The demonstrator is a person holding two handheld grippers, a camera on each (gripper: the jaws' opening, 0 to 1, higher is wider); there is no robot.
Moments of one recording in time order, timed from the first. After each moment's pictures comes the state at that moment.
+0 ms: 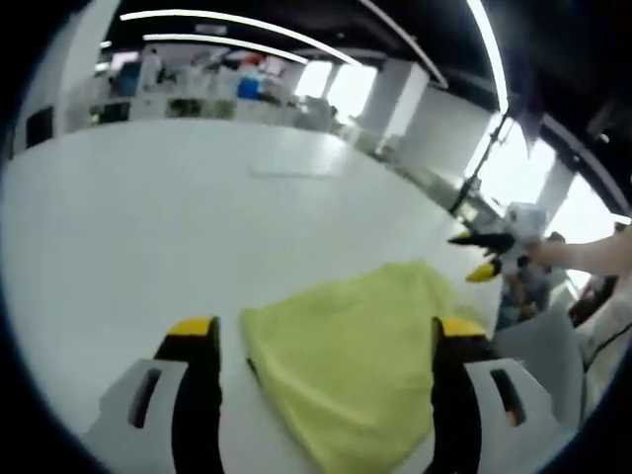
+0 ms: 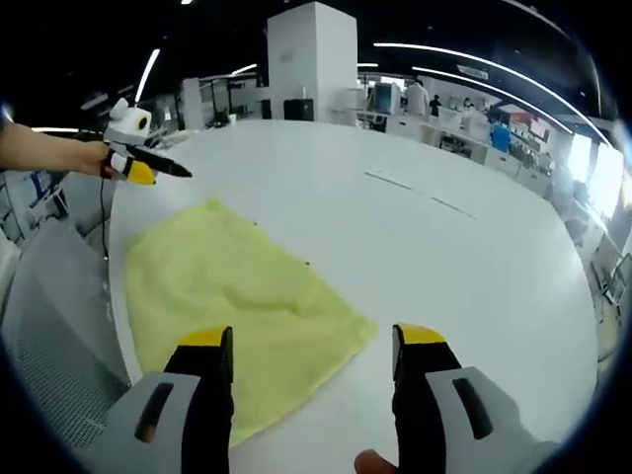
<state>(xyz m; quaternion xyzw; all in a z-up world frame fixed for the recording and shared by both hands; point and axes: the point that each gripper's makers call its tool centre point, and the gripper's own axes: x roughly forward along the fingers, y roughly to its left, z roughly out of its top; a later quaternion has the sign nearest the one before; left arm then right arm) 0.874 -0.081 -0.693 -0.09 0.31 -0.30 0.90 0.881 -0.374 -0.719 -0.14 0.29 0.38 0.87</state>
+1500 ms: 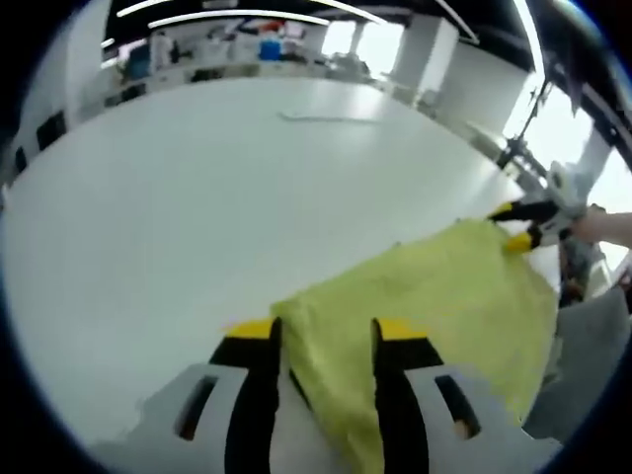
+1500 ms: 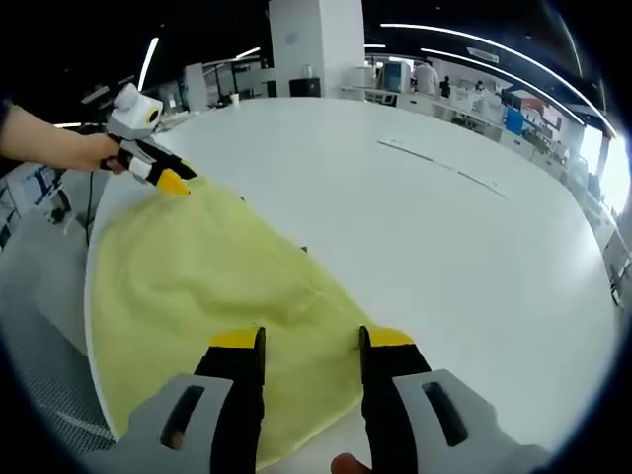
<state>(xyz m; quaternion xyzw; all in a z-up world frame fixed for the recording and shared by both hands) 0.909 -0.068 -0.769 0.01 0.40 -0.22 0.89 0.898 -0.337 -0.765 -0.16 0.34 0.39 0.84</state>
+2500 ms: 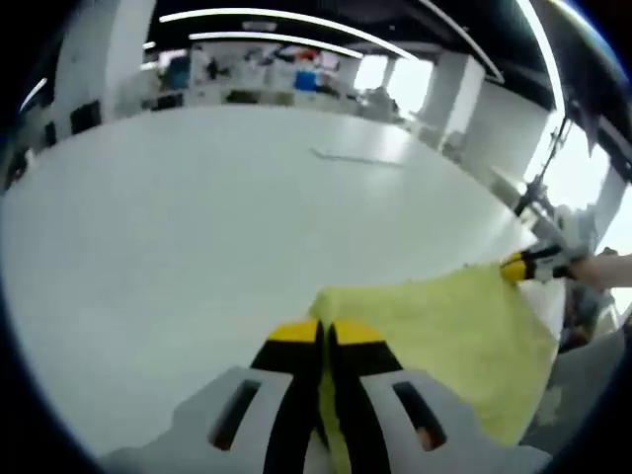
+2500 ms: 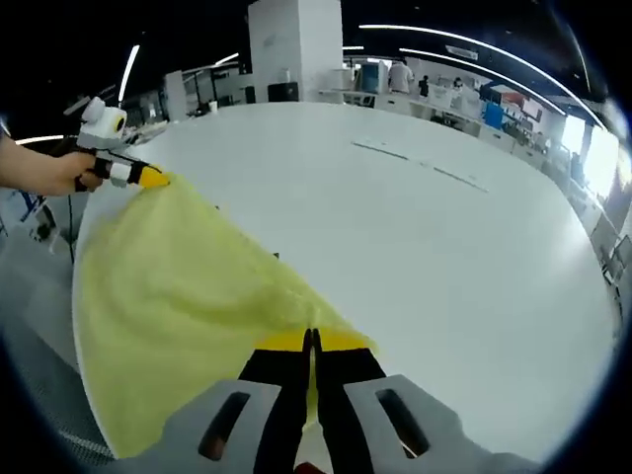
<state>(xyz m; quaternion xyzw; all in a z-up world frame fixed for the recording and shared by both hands) 0.914 -0.055 -0.737 -0.10 0.32 -0.17 0.93 0.918 -0.358 -0.762 -0.12 0.33 0.35 0.87</state>
